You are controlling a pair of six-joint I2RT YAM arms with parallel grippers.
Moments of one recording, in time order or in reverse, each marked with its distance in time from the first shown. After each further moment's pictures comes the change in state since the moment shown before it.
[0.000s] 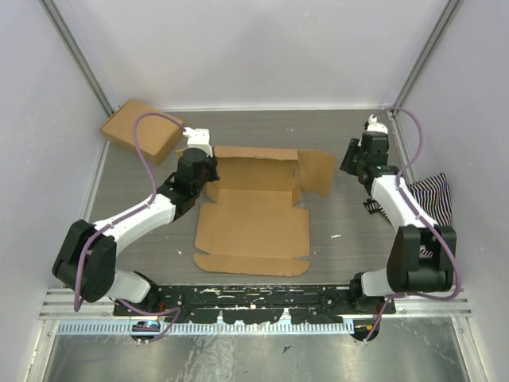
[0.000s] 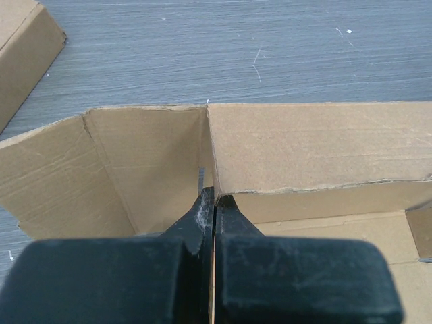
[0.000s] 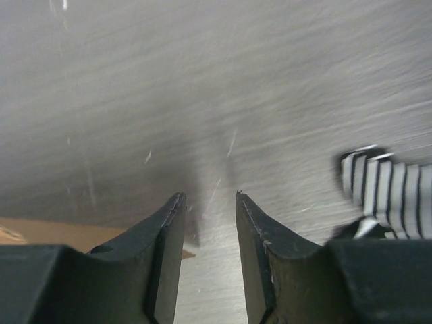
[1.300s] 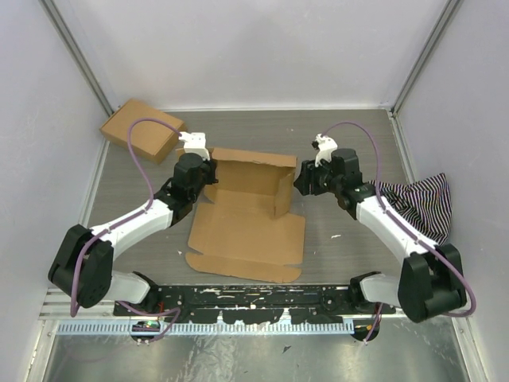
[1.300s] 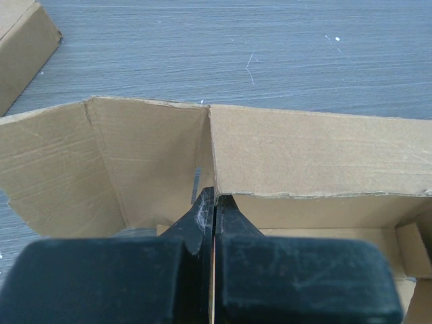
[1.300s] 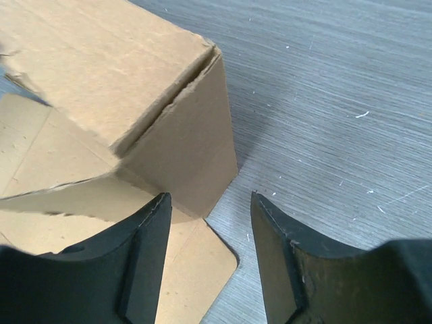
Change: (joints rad) left arm 0.000 -0.041 -0.074 0.077 0.012 -0.024; right arm 0.285 -0.087 -0.177 0.088 -0.392 -0.161
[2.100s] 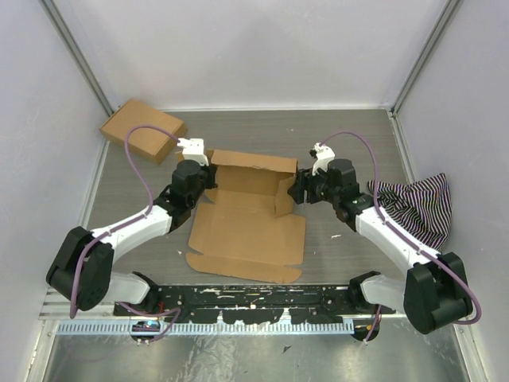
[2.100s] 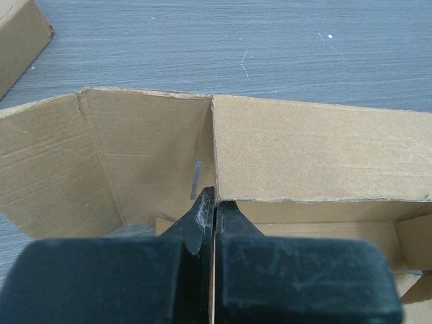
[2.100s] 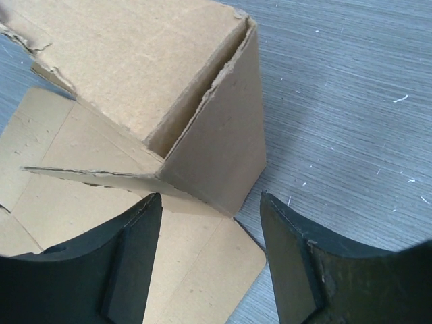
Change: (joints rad) left arm 0.000 -0.021 -0.076 0.079 0.020 -0.007; right arm 0.065 -0.106 -0.108 0.066 0.024 0.076
